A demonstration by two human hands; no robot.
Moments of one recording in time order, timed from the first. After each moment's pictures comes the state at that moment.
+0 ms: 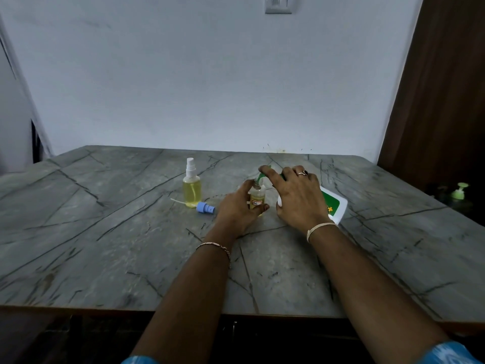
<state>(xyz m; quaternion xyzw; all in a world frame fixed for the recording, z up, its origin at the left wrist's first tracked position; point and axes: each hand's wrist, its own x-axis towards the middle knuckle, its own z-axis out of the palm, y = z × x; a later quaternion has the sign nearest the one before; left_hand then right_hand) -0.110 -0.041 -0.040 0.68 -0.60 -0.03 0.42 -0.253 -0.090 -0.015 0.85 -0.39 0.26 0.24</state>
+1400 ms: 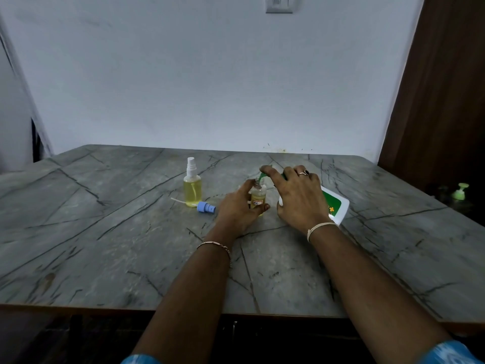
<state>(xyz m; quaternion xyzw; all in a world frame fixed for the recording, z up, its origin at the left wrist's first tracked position) -0.108 -0.045 -0.043 0.69 -0.60 -0.02 0.41 -0.253 -0.089 -0.014 0.85 -0.39 0.26 0.24</state>
